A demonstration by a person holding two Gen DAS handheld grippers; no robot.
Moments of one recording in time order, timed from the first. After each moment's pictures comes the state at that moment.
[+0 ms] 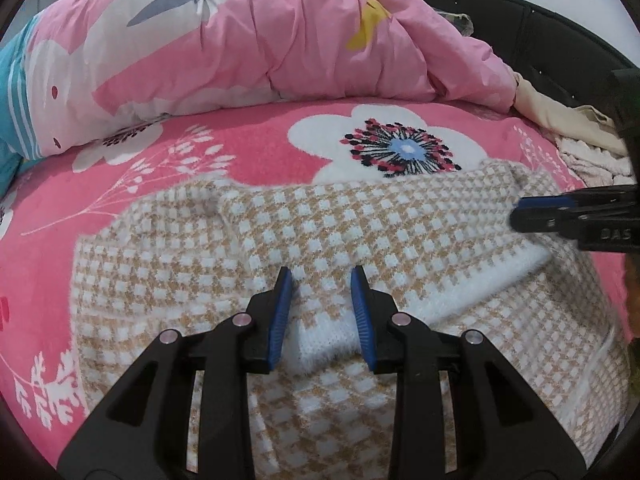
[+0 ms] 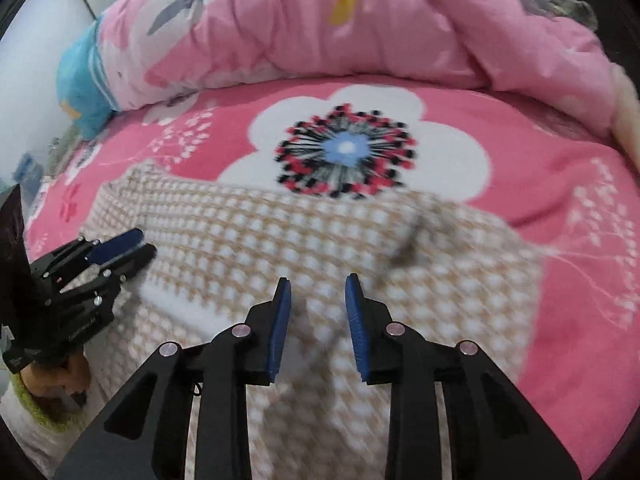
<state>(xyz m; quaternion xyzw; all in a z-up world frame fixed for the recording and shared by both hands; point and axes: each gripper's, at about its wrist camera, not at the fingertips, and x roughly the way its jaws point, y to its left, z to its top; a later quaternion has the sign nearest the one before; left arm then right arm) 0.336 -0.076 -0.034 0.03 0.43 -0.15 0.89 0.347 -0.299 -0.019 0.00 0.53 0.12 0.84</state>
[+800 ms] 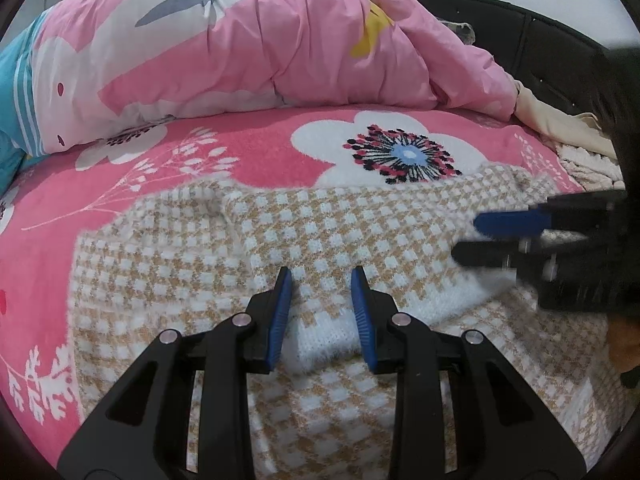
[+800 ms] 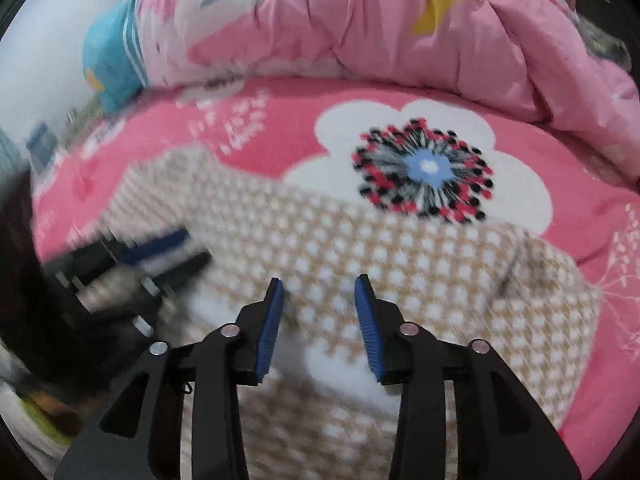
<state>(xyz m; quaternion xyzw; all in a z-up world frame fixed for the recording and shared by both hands) 0.333 -0.076 -0.036 0.03 0.42 -0.15 0.89 0.344 -0.240 -0.040 -0.03 0.52 0.19 0.83</state>
